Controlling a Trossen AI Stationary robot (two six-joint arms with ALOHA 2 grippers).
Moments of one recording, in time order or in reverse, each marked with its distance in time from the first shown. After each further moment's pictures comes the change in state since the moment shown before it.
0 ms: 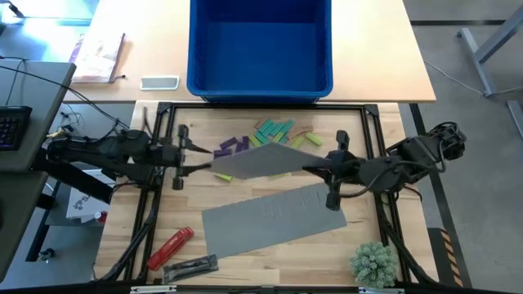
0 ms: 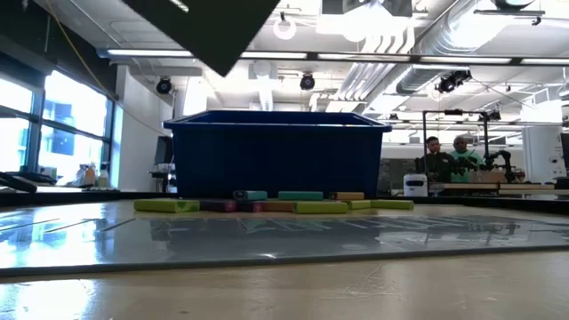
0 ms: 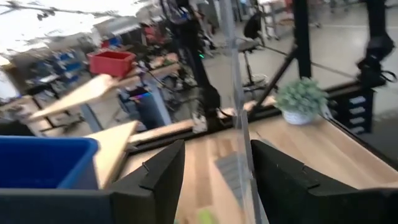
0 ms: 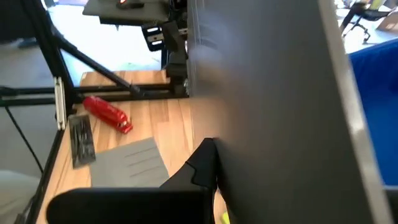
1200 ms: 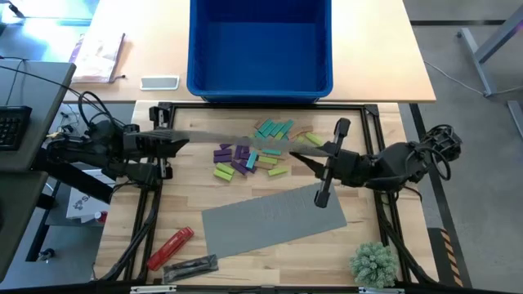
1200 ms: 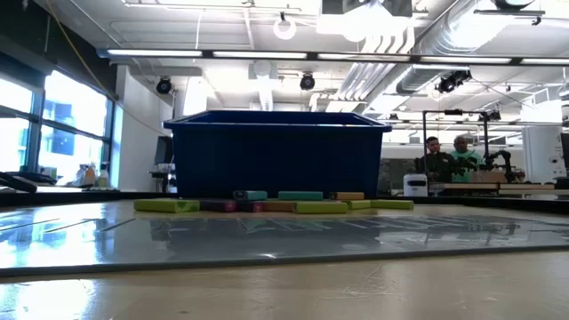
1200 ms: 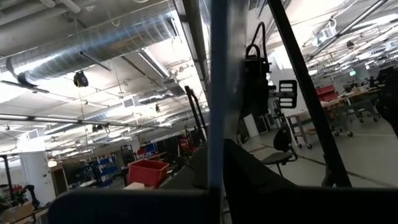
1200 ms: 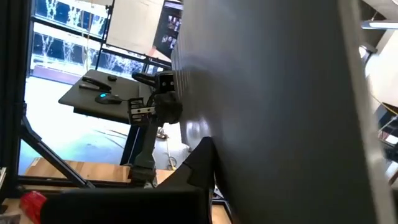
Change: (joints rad) left arm 0.000 -0.057 0.000 0.481 0.011 0.116; right arm 0.015 0.043 0.002 0.644 0.118 -0.604
